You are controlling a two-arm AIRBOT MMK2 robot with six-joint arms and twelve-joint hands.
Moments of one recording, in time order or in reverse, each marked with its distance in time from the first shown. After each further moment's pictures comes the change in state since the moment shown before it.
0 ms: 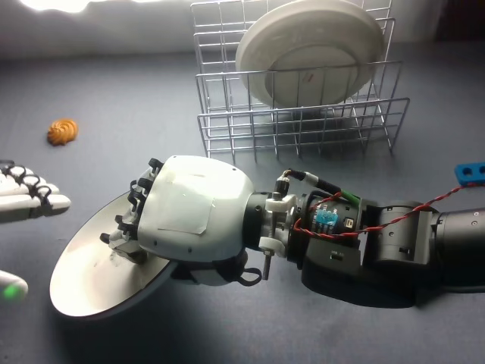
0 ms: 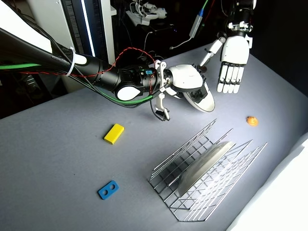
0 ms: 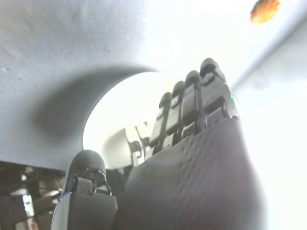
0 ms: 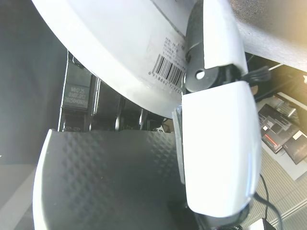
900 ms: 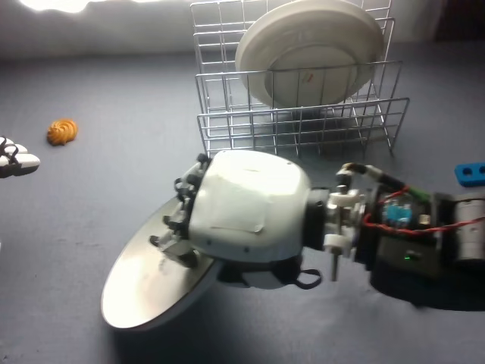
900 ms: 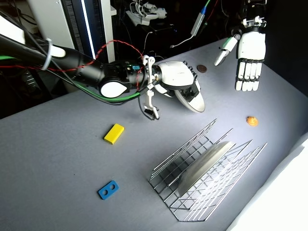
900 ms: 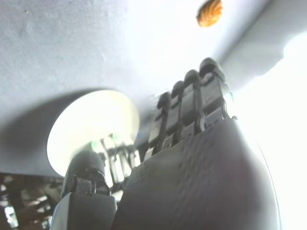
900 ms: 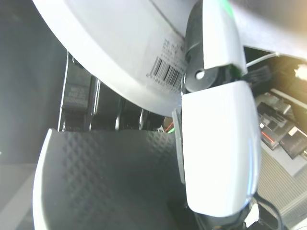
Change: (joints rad) left arm 0.004 0.002 0.116 -0.020 -0.082 -0.036; right arm -0.005 0.210 -0.192 -0.030 -0.031 0.025
